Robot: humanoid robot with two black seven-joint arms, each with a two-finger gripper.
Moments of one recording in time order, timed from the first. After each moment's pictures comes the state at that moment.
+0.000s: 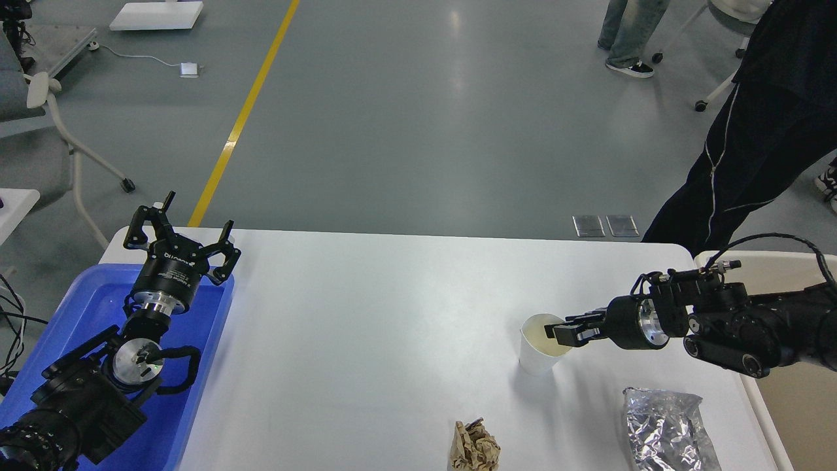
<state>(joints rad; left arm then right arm) -0.58 0.33 -0.75 -0.45 -0.16 -0.64 -0.52 1.14 -0.41 -0.59 0.81 -1.12 -0.02 0.49</state>
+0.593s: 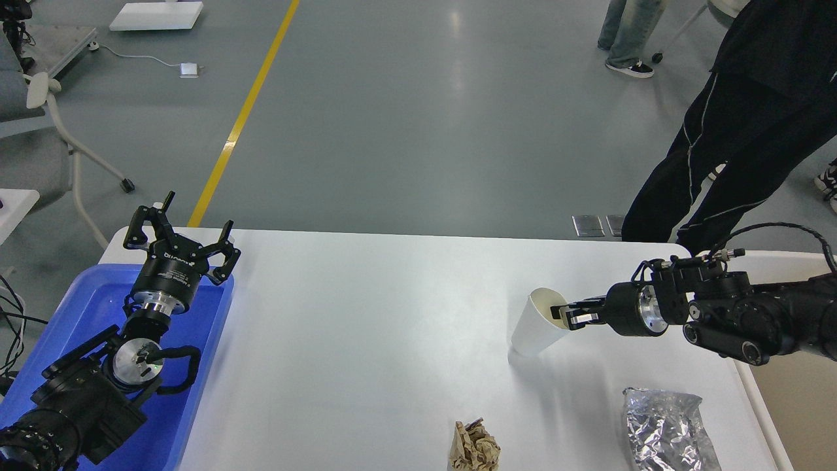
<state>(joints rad) -0.58 0.33 -0.75 -0.45 -0.16 -0.64 -0.52 1.17 -0.42 -0.57 0.80 -1.08 -0.01 0.50</state>
